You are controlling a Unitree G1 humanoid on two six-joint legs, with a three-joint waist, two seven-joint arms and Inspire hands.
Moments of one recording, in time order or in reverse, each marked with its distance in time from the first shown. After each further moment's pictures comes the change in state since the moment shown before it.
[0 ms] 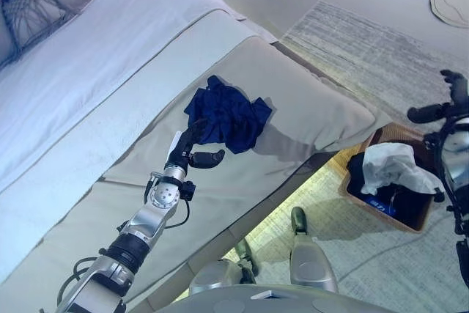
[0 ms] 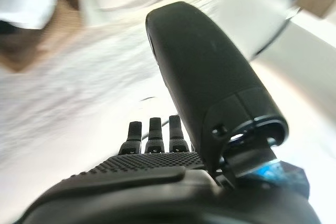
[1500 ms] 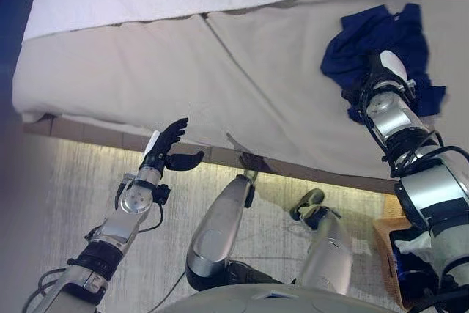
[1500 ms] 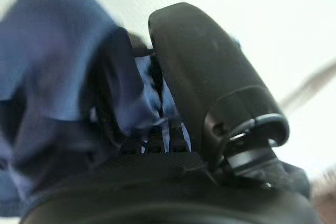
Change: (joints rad) left arm 0.107 0.150 0.066 -0.022 0.016 -0.093 -0.083; right arm -0.441 0.247 0.348 0.437 -0.072 0.060 0.048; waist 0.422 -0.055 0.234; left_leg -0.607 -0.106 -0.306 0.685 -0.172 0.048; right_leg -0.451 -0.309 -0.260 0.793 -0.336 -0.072
